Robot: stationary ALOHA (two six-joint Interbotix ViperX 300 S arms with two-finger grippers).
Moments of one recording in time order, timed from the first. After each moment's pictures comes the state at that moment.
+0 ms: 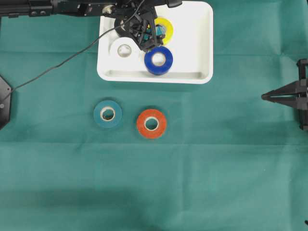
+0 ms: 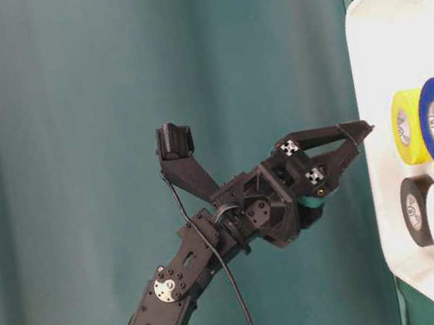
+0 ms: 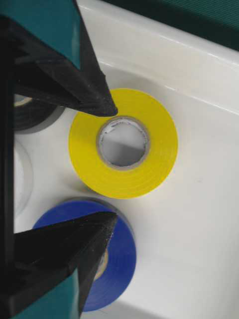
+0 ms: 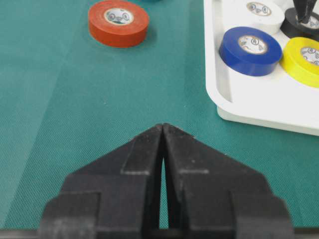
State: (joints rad) left arm 0.39 0.26 0.22 -0.02 0.45 0.08; right arm -0.02 -1.18 1.57 -0.04 -0.13 0.03
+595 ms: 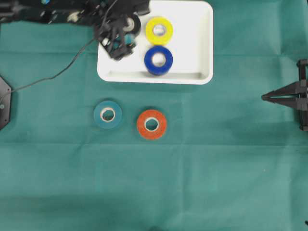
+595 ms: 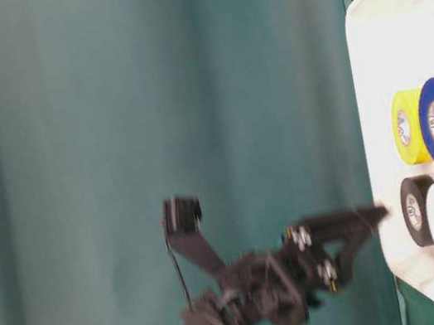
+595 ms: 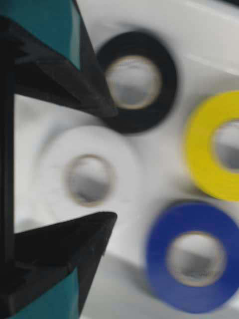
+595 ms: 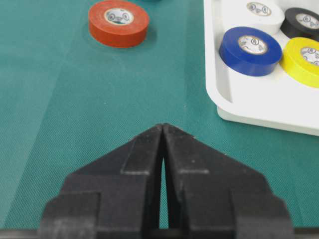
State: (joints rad) left arm 0.41 0.03 0.50 -0.02 0.45 0.08; right arm -0.02 -1.18 1.57 -0.04 -0.13 0.03
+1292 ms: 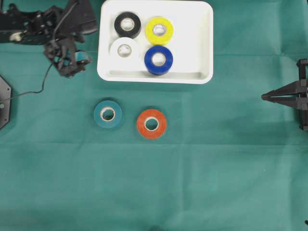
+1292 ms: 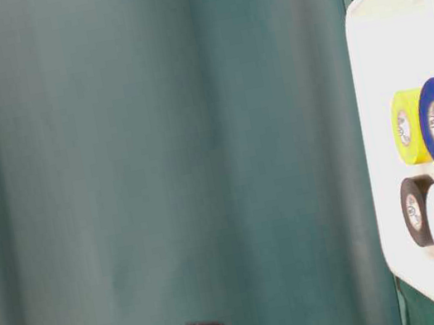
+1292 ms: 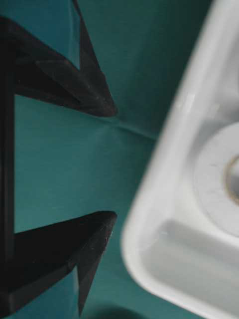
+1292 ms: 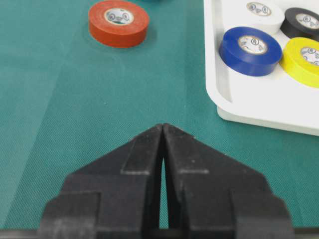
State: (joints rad) left arm 0.41 -0.28 0.85 -0.02 0.45 0.07; right arm -0.02 -1.18 1.57 -0.04 -0.13 0.03
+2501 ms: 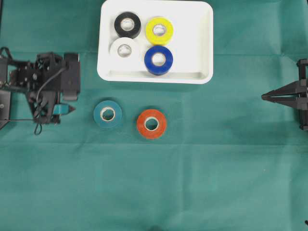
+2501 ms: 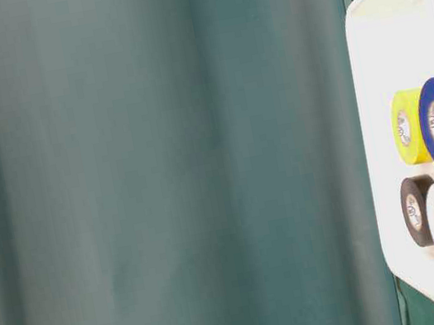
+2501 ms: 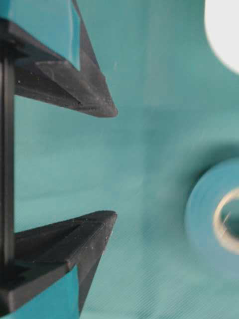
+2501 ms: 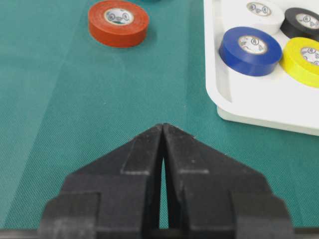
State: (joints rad) left arm 0.04 -0.38 1.01 -0.02 0.45 0.07; right arm -0.02 -1.18 1.57 -0.04 -0.13 0.03
